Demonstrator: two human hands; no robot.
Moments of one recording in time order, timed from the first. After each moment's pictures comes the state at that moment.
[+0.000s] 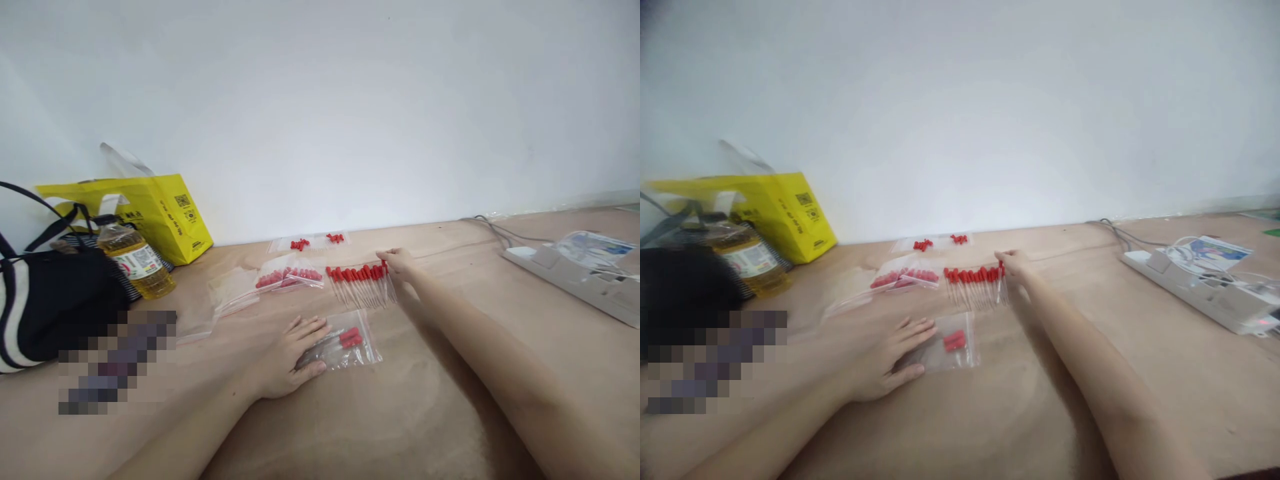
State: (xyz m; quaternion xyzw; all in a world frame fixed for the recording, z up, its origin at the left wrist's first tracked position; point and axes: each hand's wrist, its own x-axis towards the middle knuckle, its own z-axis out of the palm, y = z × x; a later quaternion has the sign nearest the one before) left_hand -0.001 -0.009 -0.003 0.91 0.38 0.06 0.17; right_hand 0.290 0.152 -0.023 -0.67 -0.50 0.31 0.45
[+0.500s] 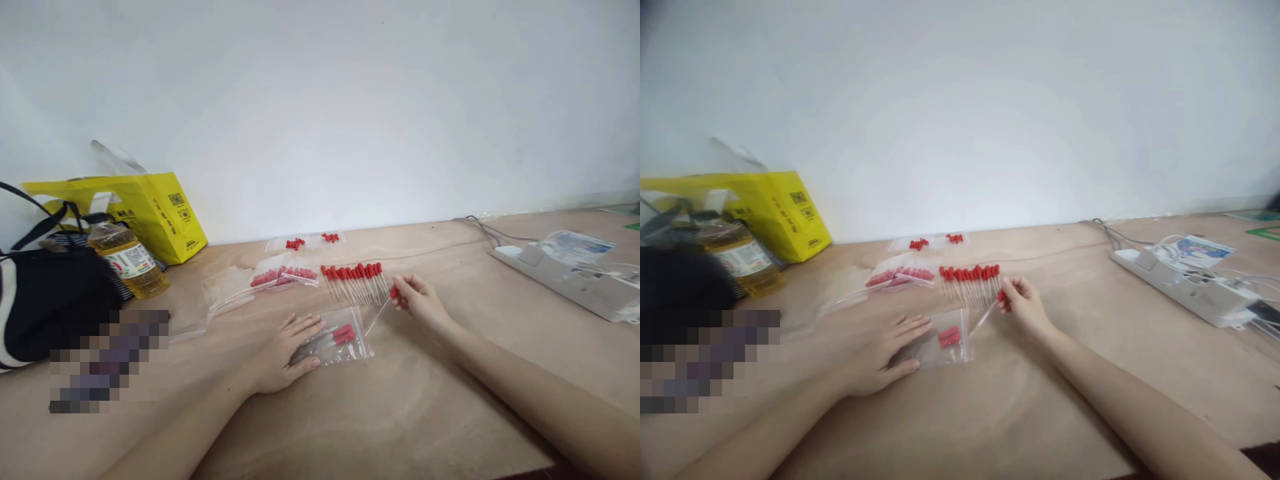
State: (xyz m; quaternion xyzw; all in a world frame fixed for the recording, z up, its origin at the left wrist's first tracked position) left_hand -0.002 -0.007 -0.004 0.91 0.38 0.06 0.15; right_hand 0.282 0.028 -0.024 -0.48 -0.43 0.48 0.60
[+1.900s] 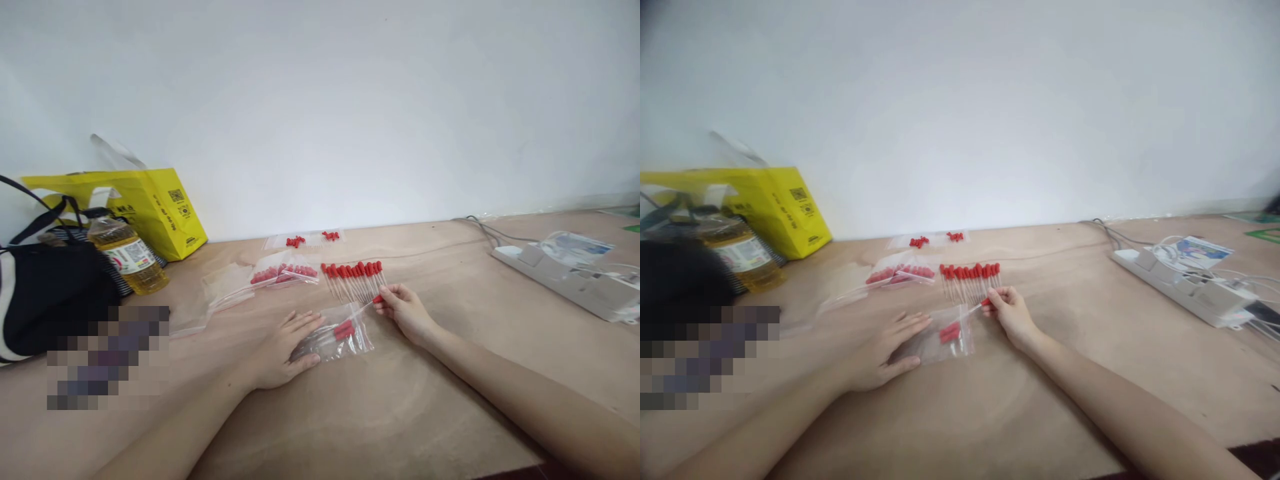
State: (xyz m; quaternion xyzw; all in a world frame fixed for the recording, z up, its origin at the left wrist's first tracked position) left_hand -0.004 -0.005 -0.011 0.92 0.37 0.08 0.14; right_hand 0.258 0.026 -0.040 -0.45 -0.36 0.55 0.60
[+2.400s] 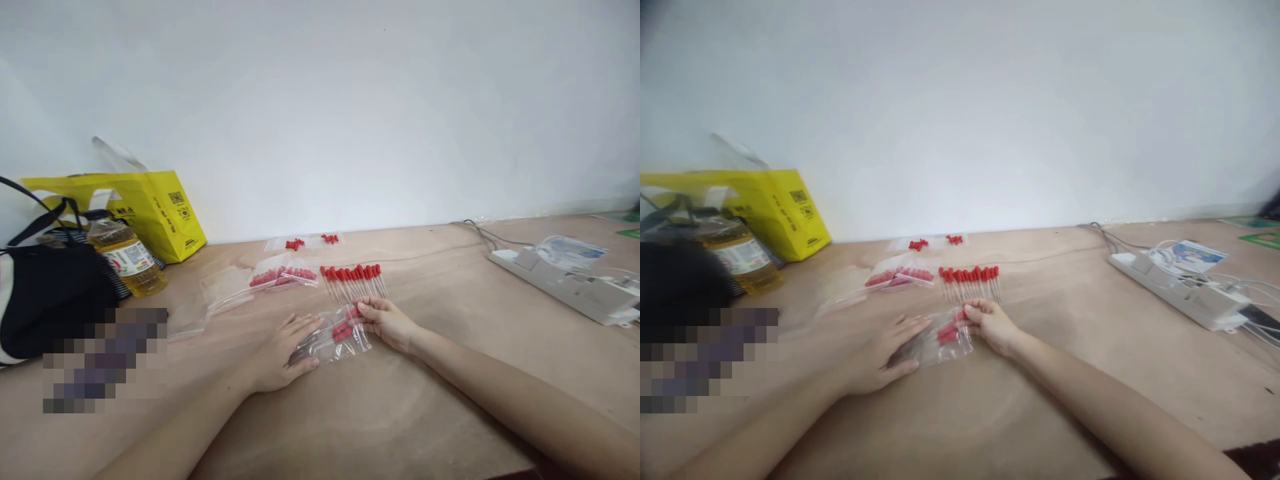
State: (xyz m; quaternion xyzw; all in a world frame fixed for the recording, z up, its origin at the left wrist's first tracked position) left_hand -0.003 -0.006 -0.010 0.91 0.37 0.09 0.14; right_hand 0.238 0.020 -0.033 -0.38 -0.38 0.70 0.47
